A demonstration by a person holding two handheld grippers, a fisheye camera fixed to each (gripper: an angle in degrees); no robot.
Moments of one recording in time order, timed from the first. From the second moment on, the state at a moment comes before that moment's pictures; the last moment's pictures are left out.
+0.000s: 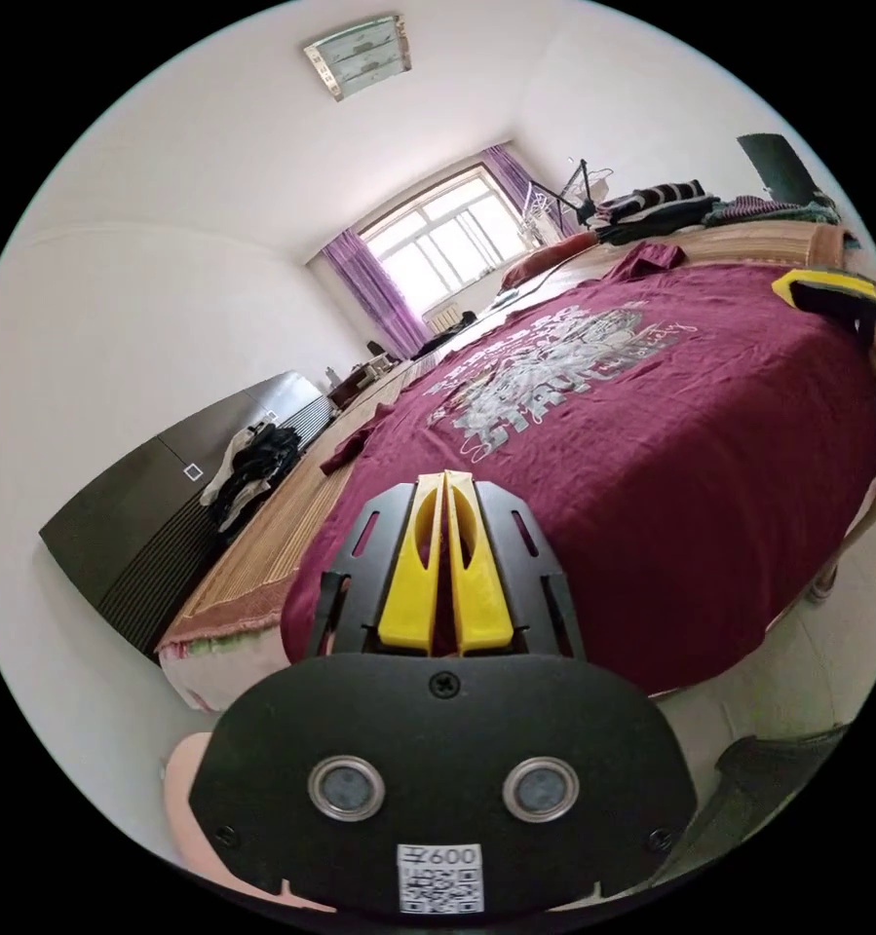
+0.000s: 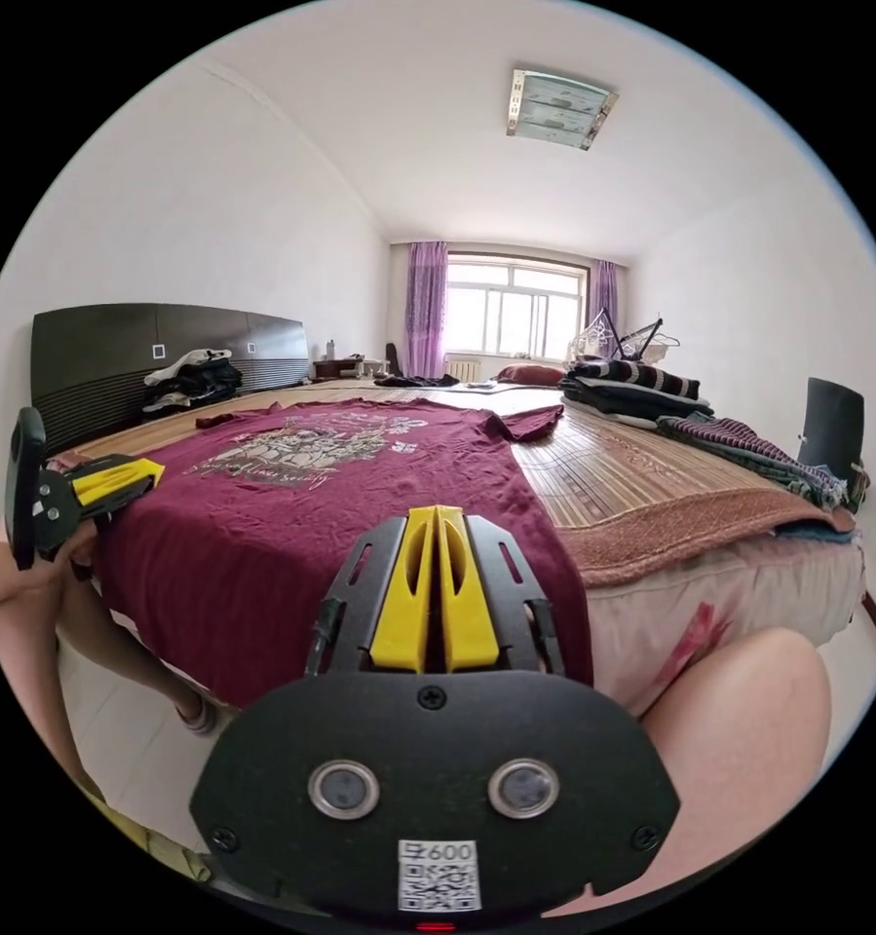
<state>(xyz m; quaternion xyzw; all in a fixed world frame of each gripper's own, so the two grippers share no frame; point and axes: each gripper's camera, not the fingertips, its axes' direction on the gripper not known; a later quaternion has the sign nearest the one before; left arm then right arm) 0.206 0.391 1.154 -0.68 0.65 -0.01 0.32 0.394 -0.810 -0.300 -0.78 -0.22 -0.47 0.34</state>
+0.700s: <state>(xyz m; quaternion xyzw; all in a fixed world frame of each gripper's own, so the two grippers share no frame) 0.182 0.475 1.147 -0.75 0.59 -0.16 0.24 0.401 -0.801 -0.297 -0.78 -0.21 -0.47 0.34</state>
